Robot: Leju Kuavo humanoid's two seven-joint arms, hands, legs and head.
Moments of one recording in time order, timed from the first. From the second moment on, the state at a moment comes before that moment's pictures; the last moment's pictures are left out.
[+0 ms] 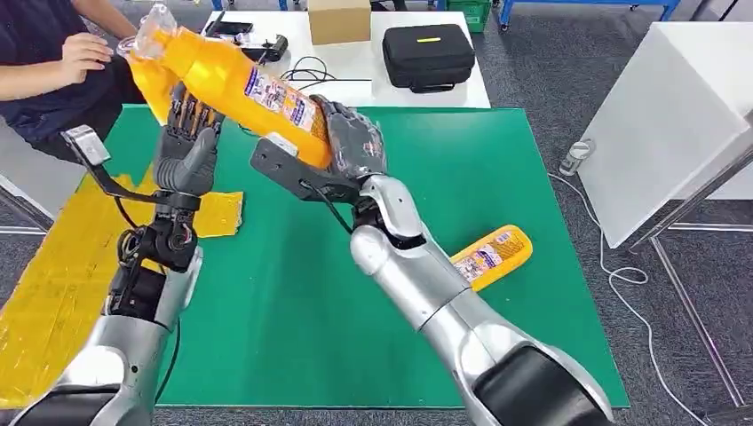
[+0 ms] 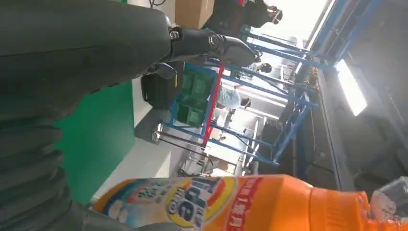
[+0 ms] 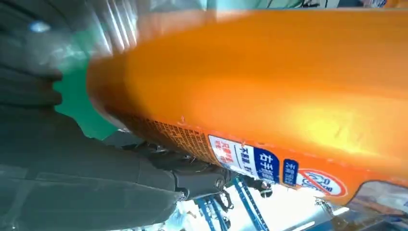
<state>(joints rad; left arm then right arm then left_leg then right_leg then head) -0.65 -0.06 0.03 -0.65 0.44 -0.37 -0.39 -0.85 0.36 0.56 -0.42 0.80 -0.34 0.11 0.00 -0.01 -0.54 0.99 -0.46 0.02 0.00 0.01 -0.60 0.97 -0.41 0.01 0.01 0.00</state>
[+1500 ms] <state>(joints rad) -0.58 -0.08 0.02 -0.77 0.42 -0.31 -0.39 -0.85 0.34 1.14 -0.41 0.35 -0.23 0.32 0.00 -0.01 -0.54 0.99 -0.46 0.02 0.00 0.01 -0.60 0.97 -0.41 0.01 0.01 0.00</state>
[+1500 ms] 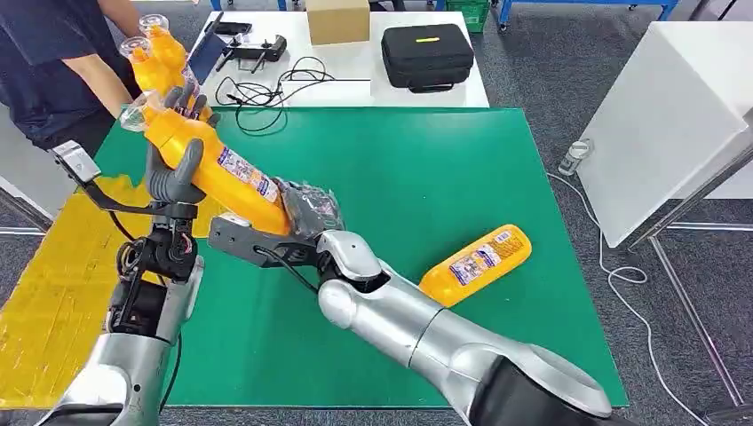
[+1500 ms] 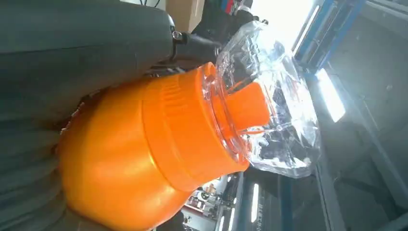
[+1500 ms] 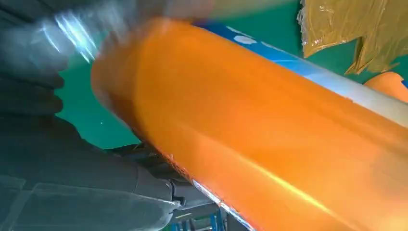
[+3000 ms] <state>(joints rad) -0.67 0.00 0.02 -0.68 0.11 -0.01 -0.55 -0.88 0.34 1.11 -0.32 0.47 -0.34 0.19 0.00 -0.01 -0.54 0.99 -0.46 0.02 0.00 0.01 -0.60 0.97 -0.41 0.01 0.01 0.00</state>
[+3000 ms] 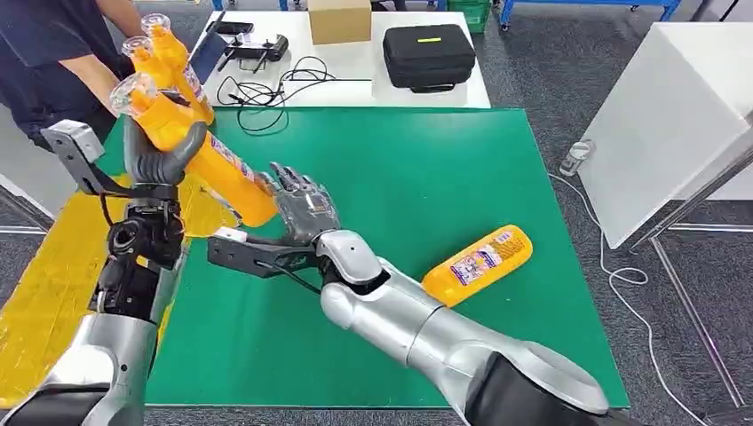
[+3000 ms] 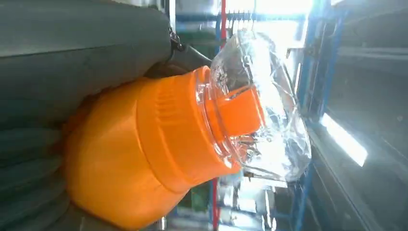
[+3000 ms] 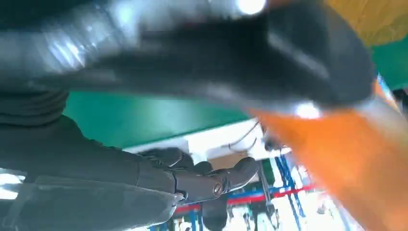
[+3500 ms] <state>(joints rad) -0.64 0.06 0.06 -0.59 -1.40 0.70 -0.20 -0.84 0.25 0.81 -0.51 0.70 -0.35 0.09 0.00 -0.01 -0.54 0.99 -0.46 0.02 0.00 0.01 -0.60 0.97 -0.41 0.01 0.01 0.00</state>
